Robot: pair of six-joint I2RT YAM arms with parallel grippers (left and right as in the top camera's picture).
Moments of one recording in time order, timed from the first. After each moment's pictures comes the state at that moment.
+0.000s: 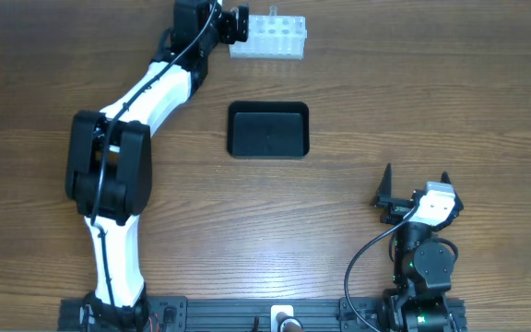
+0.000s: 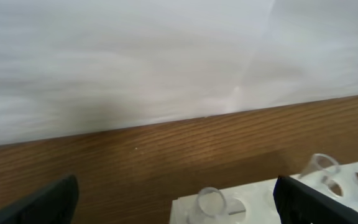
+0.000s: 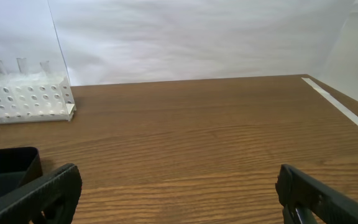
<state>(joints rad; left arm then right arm) -0.27 2.21 1.62 0.19 -0.01 -0.07 0.07 0.02 0.01 -0.05 0.25 0.00</state>
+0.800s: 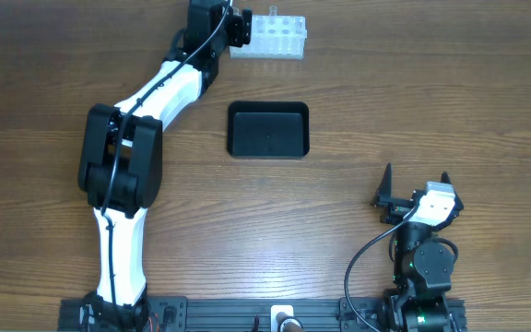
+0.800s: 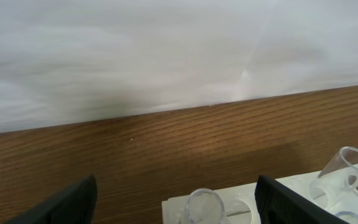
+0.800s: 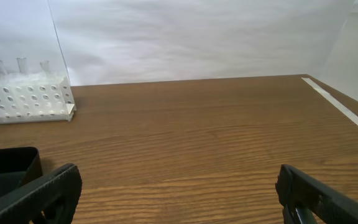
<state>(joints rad) -0.30 2.28 1.68 0.16 -0.06 -0.07 0.07 0.02 0.01 -0.05 0.25 0.00</state>
